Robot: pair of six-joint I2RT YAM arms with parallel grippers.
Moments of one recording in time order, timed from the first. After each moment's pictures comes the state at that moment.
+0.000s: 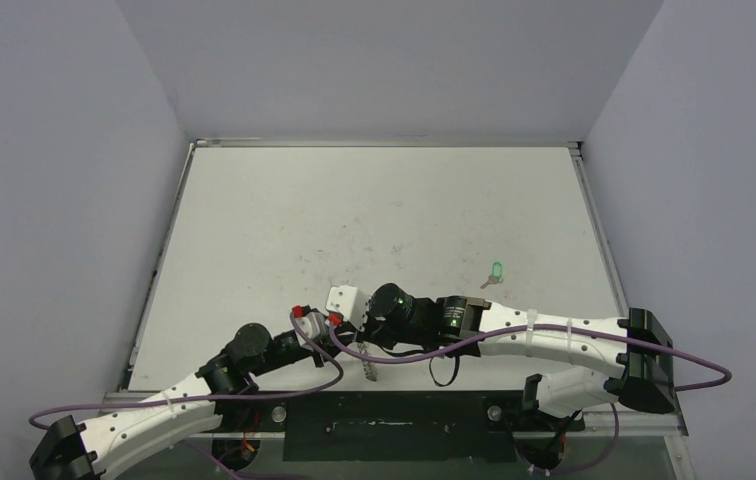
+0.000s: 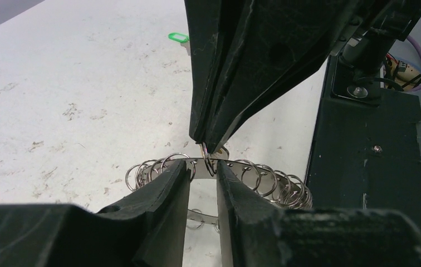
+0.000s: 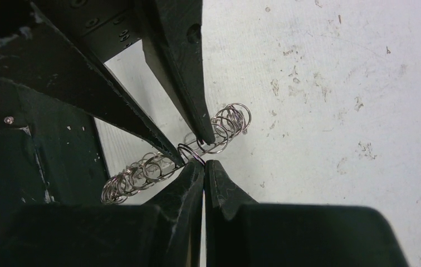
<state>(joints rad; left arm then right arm) -0.94 0.49 0.06 0.41 0.24 0.00 1.28 1.33 1.01 -0.40 0.09 -0.20</state>
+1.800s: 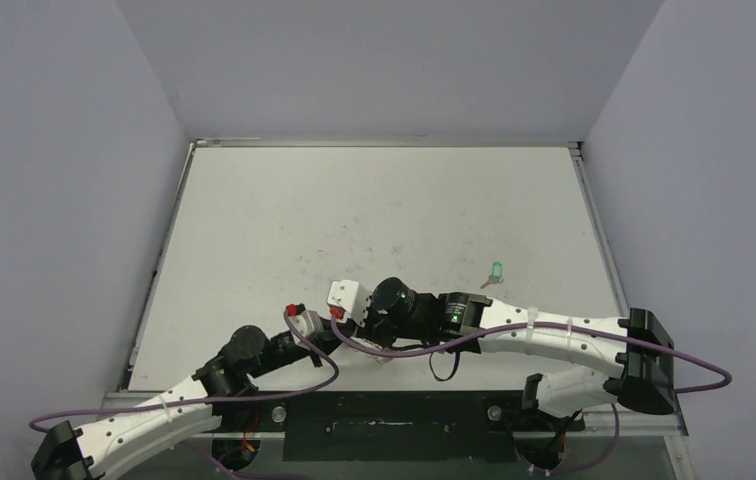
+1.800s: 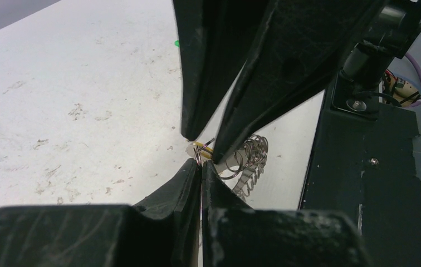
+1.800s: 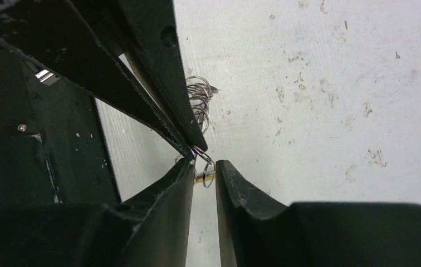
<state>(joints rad) -0.95 0.44 0.06 0.39 0.21 -0.05 1.25 1.33 1.01 -0.39 0.06 -0.19</state>
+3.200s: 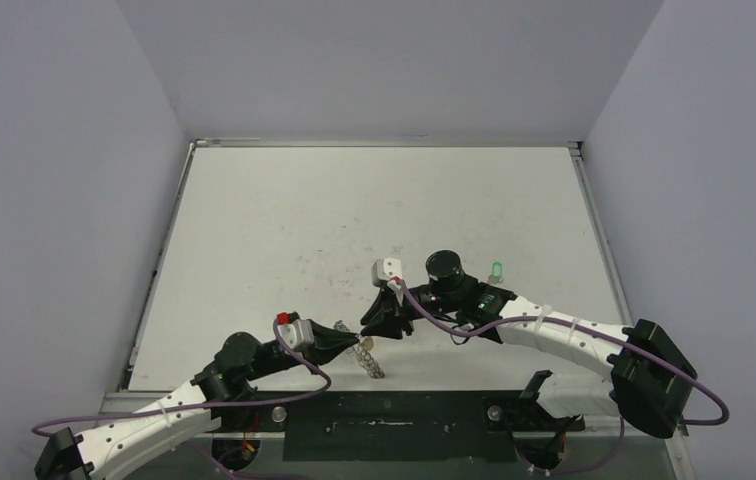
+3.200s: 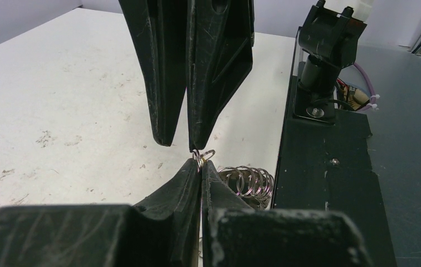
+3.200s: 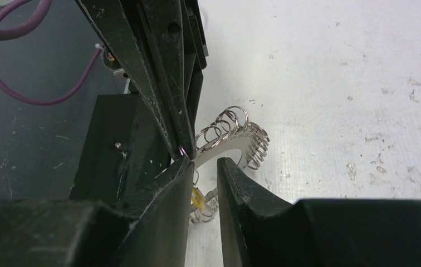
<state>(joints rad) -0.95 0.35 0.01 0.46 0.32 -0.09 0.90 1.24 0.69 0.19 -0.77 -0.10</state>
